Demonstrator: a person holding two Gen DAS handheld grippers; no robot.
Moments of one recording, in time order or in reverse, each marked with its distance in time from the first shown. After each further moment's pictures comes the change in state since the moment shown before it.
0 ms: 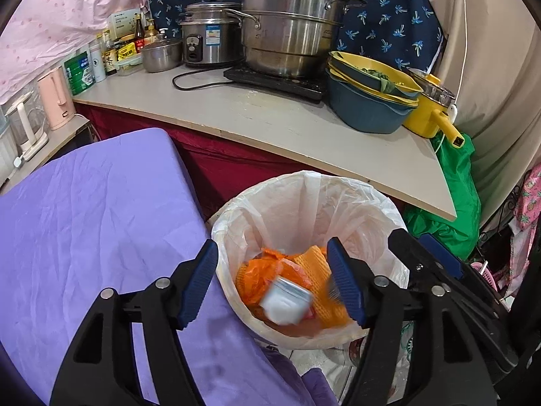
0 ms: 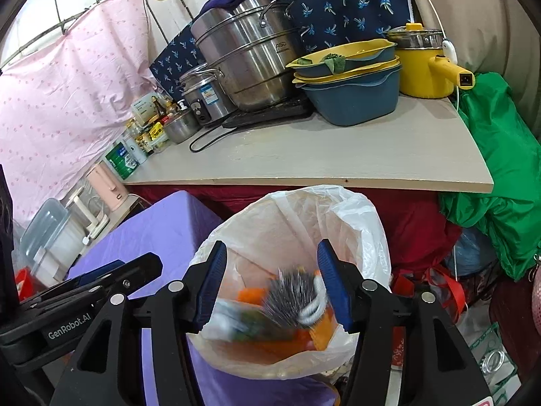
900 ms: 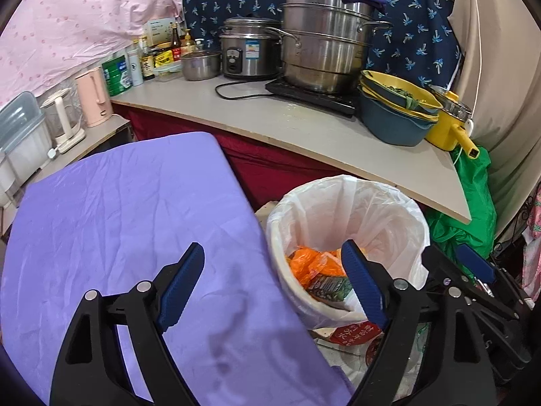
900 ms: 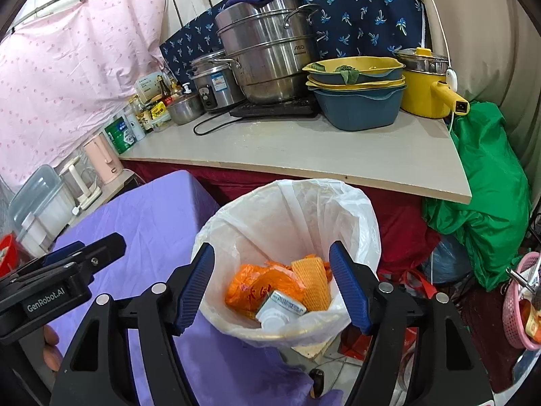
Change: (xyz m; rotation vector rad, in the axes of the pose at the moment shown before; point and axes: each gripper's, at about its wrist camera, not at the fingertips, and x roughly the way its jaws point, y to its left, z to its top) left arm -0.052 0.038 -0.025 -0.044 -0.059 0.117; right arm -0.036 0.036 -0.020 -0.129 0.044 -0.087
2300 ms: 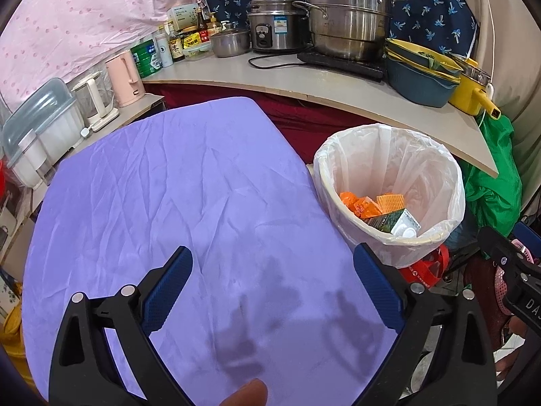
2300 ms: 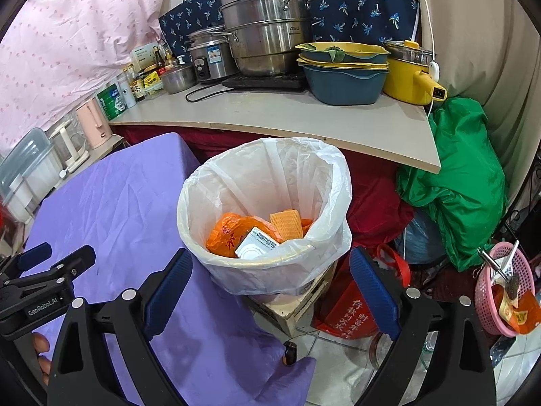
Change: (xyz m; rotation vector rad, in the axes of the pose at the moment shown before) left arm -0.020 0.024 -0.066 0.024 0.075 0.127; right arm -0.032 0.000 -0.046 -0.065 0.071 -0.092
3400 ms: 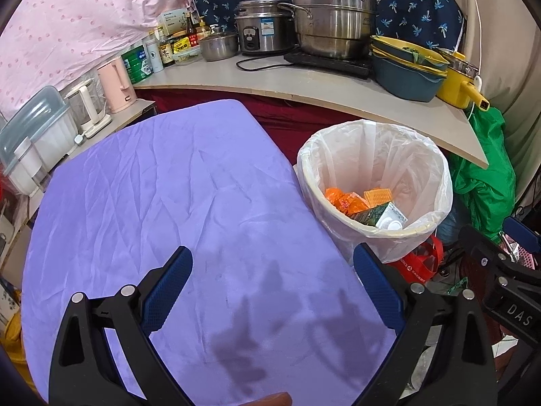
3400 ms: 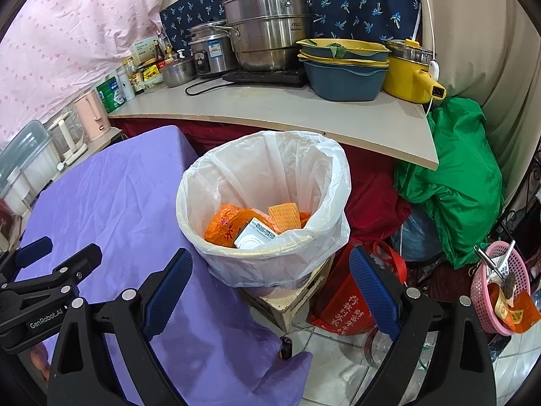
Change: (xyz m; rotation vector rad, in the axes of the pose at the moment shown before) left arm -0.010 -0.017 -0.004 0.030 -0.010 -0.021; right arm -0.003 0.005 -0.006 -0.016 0.019 -0.013
